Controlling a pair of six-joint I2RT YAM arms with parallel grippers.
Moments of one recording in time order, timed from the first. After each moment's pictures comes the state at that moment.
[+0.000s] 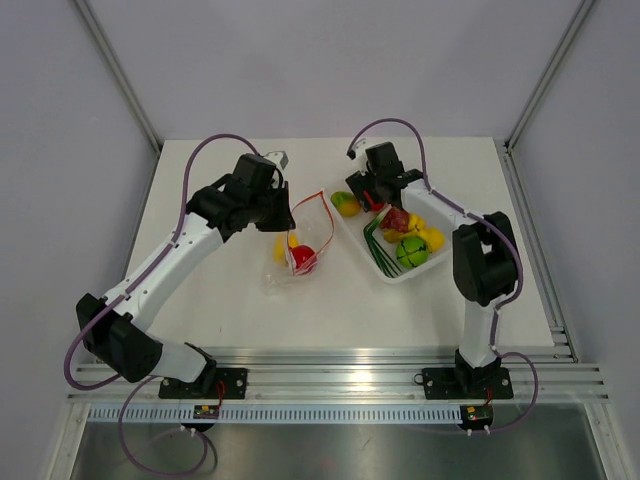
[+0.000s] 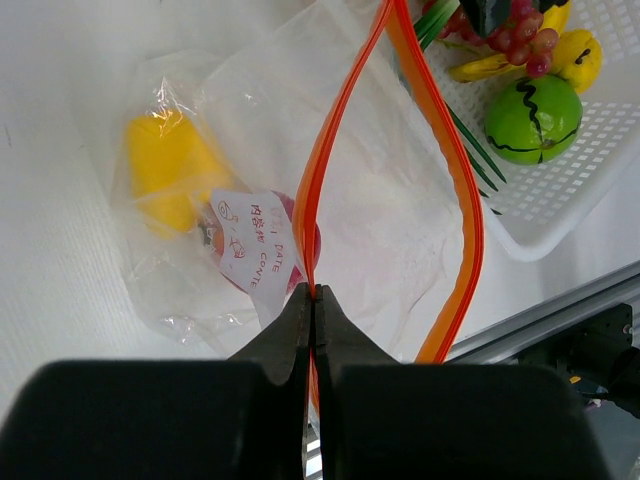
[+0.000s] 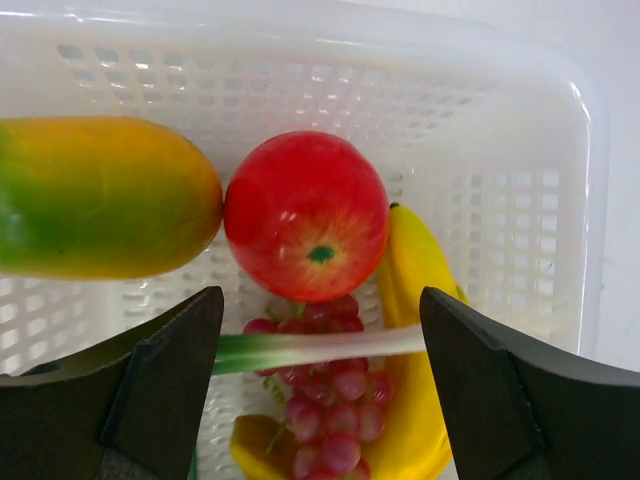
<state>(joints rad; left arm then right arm) -0.55 1.40 1.41 -0.82 0.06 -0.47 0.45 1.94 1.52 -0.35 0.18 -0.23</state>
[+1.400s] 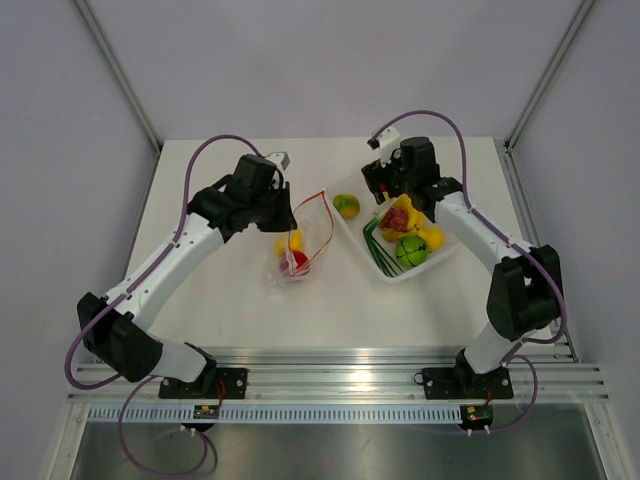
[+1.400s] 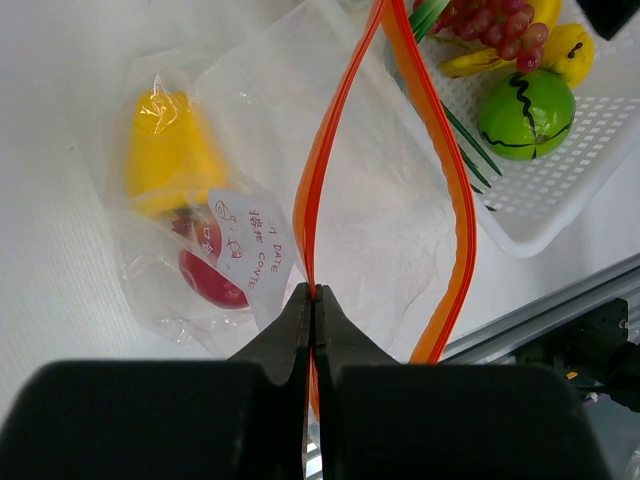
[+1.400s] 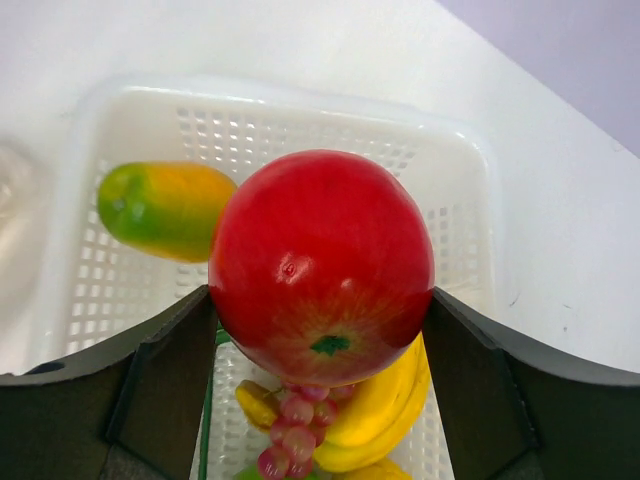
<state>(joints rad) -0.55 1.40 1.40 -0.80 0.08 -0.47 0.37 1.70 1.34 -0.19 -0.06 -0.32</state>
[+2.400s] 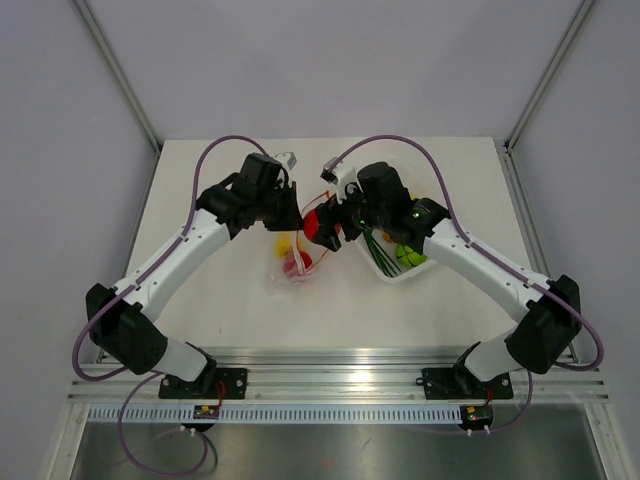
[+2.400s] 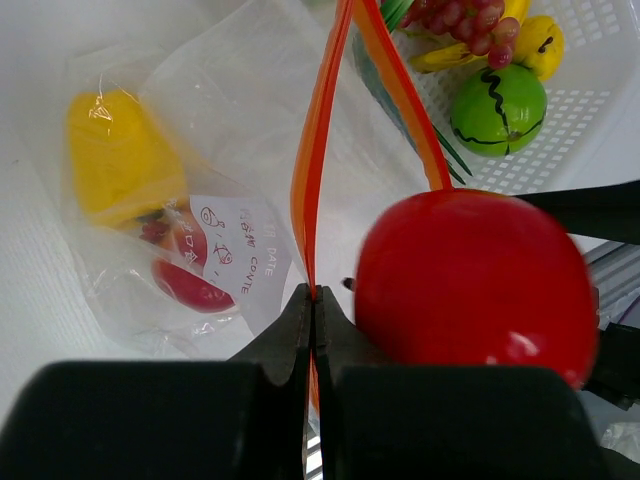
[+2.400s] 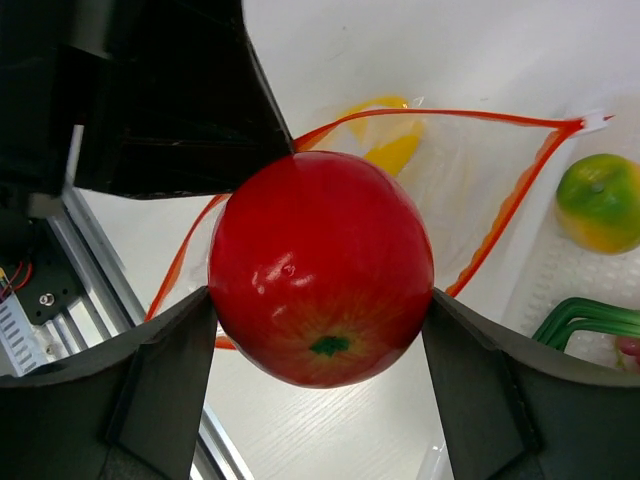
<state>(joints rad) -0.55 1.45 1.40 -0.76 0.16 -0.49 0.72 1.45 1.35 -0.44 -0.28 0.04</state>
